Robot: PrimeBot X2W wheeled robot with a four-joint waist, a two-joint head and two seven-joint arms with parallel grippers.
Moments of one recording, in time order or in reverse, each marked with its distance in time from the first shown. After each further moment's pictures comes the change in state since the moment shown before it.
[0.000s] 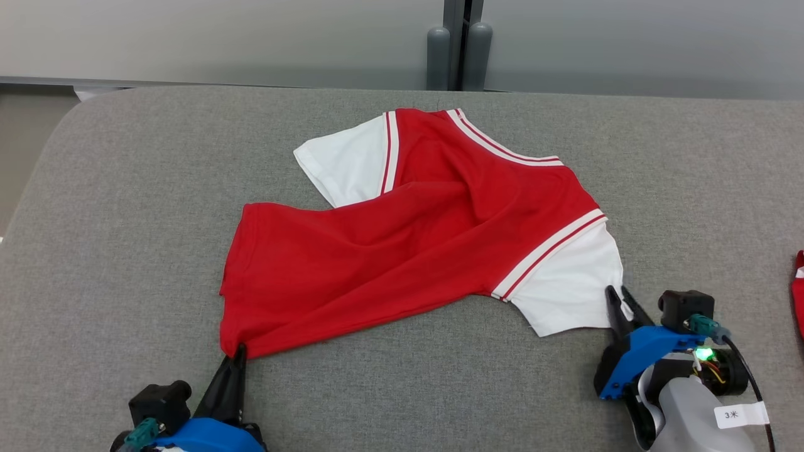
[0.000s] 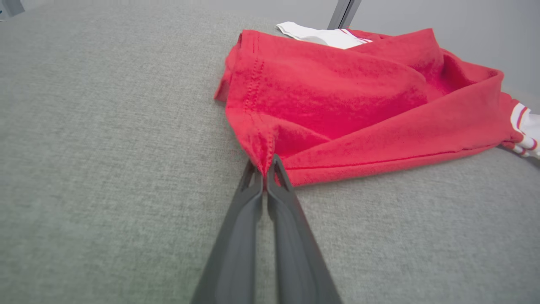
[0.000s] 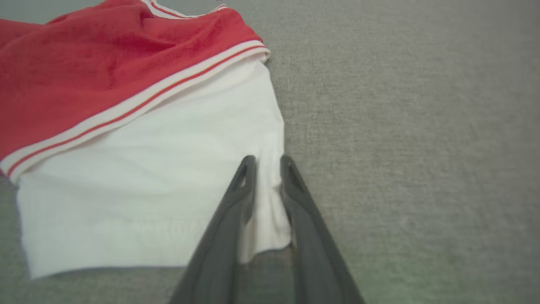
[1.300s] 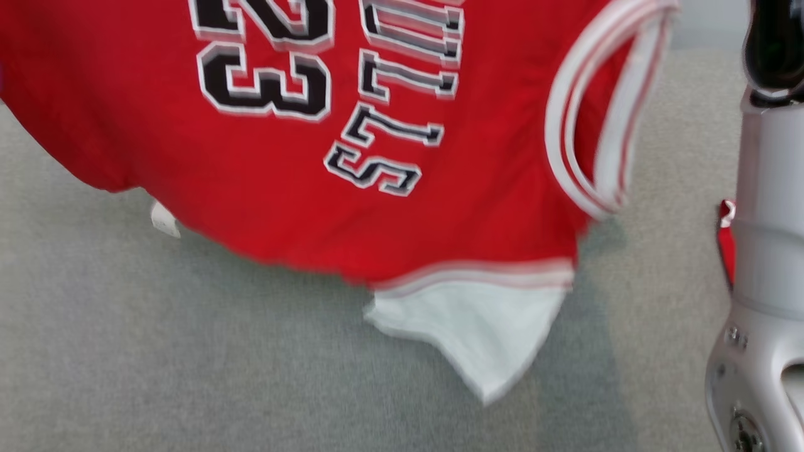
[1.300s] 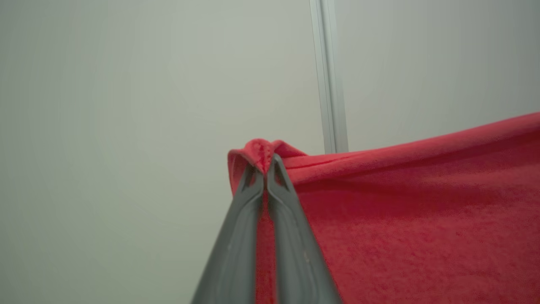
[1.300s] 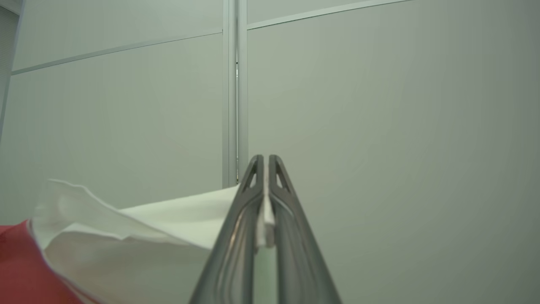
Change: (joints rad) left arm -0.808 0.346 0.088 -0.206 -0.033 -0.002 0.075; right arm -0.620 0.015 -0.020 -0.740 0.071 0.002 0.189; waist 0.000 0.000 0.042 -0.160
